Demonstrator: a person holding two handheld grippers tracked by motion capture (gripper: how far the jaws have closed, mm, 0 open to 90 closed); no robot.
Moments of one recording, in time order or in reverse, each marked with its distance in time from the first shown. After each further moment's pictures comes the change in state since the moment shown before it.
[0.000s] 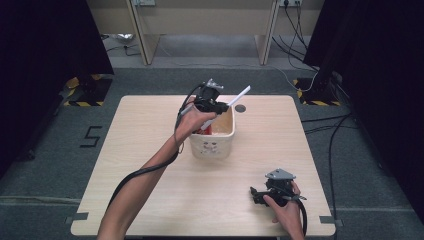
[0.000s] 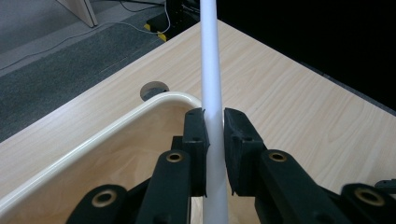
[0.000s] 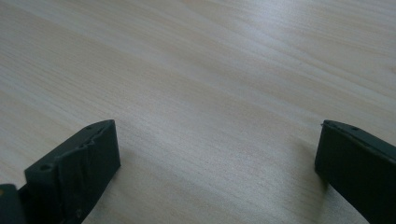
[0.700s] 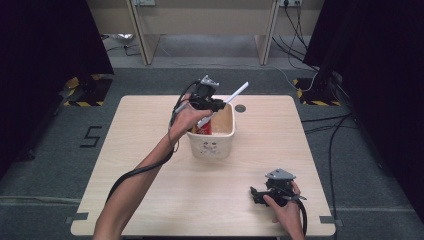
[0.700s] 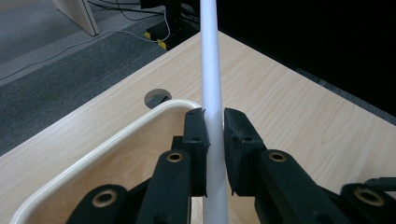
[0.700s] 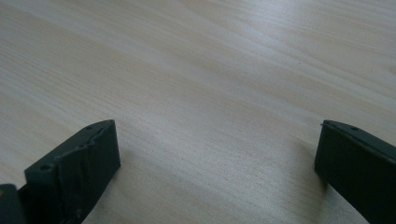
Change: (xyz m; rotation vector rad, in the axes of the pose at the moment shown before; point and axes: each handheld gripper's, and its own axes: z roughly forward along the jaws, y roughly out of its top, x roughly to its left) left arm 0.004 0.005 -0.020 -0.039 -0.008 0.004; right arm 0.000 0.000 0.000 -0.001 -0.001 0.003
